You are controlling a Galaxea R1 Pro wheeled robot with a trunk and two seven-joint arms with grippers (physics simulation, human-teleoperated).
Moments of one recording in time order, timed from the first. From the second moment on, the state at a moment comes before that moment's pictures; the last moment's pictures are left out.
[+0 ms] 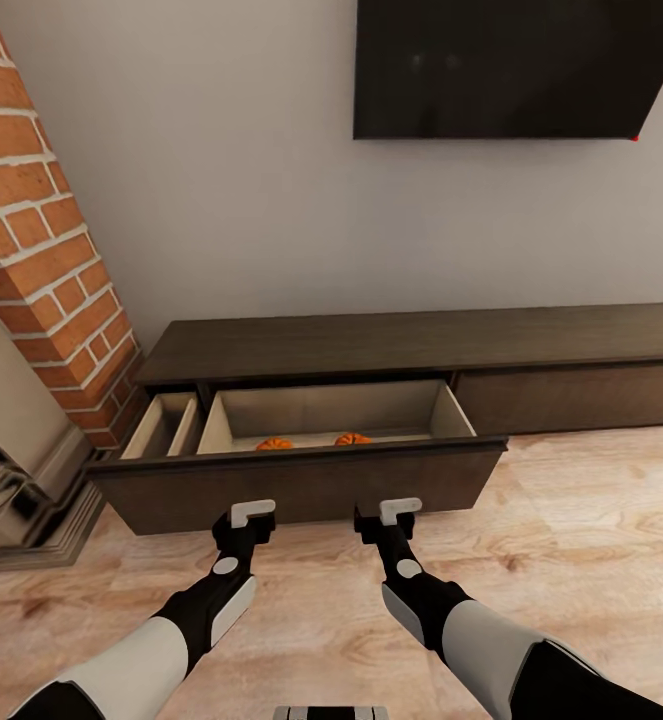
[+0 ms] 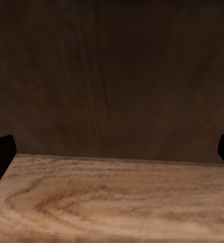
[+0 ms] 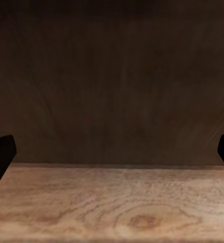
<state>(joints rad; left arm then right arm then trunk) -0.71 -0.06 -0.54 -0.39 0.50 -0.22 0.36 -0.80 0.16 0.82 -0.18 -0.61 -0.37 -0.27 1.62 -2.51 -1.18</state>
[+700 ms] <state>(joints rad) -0.71 -0.06 -0.55 -0.39 0.50 -0.23 0.36 -0.80 0.16 0.82 -0.18 -0.61 -0.37 -0.27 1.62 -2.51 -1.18</state>
